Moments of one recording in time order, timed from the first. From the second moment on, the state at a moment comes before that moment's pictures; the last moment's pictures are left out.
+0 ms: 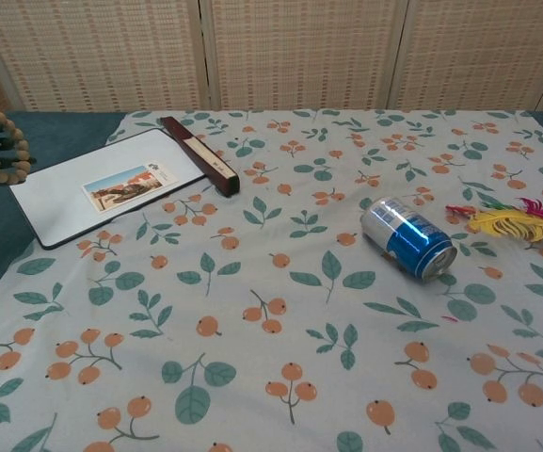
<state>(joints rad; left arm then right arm) -0.19 -1.42 -0.95 -1.46 0.89 0.14 -0.71 0.06 -1.03 0.01 -1.74 -1.48 1.40 -0.10</state>
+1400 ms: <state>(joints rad) -0.14 -1.46 -0.95 -1.51 1.06 0.20 -0.78 0.06 -1.02 0.00 -1.75 -1.48 1.39 -0.11</state>
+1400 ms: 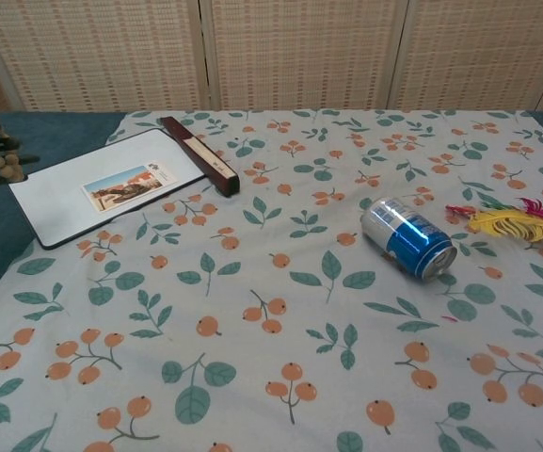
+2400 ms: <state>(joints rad) -0.15 -1.42 -0.88 -1.54 1.22 0.24 -0.90 0.05 -1.01 0.01 -1.75 -1.48 1.41 -0.10</state>
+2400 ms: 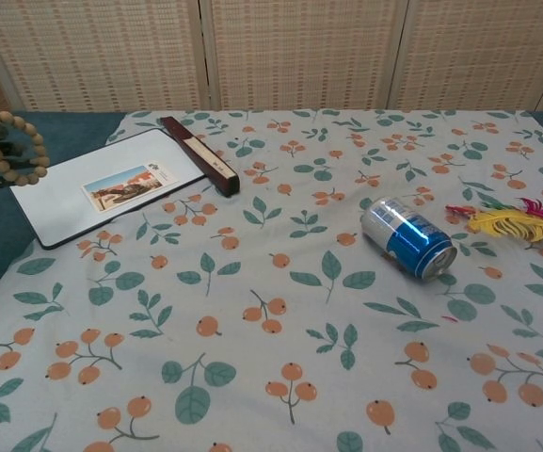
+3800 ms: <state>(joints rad) -0.29 -1.42 -0.29 -1.35 1.63 0.84 -1.13 0.06 -1.02 0.01 -1.75 -1.47 1.40 -0.11</state>
